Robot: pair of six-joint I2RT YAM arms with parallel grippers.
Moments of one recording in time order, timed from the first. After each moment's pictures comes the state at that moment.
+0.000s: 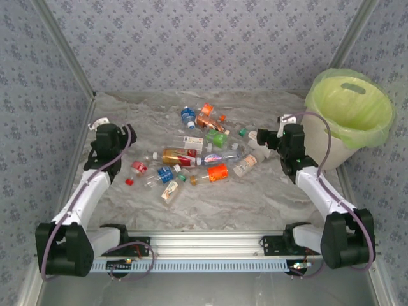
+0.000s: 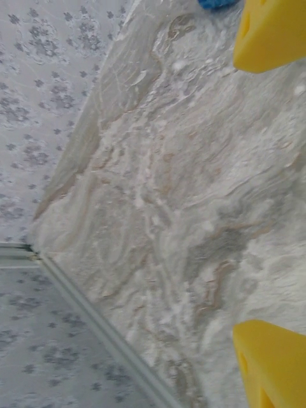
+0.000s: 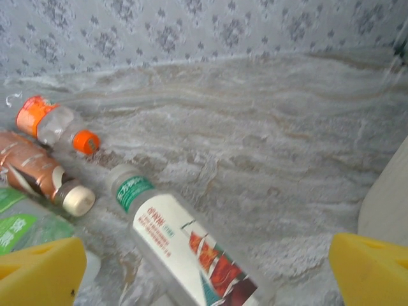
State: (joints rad) left arm -0.09 1.11 0.77 -0.21 -0.31 -0.47; right arm 0.16 1.18 0.71 -0.01 0.09 0.15
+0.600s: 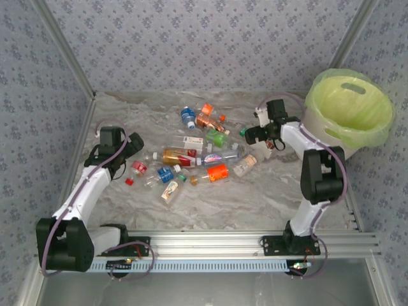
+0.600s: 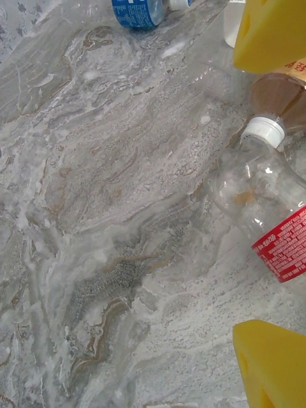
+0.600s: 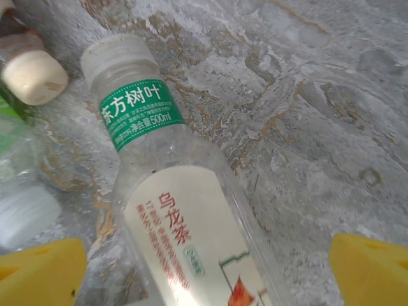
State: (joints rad) left arm -0.09 1.15 0.79 -0.40 -0.11 -0.62; right arm 0.14 1.81 1.30 -0.53 -0.09 -0.19
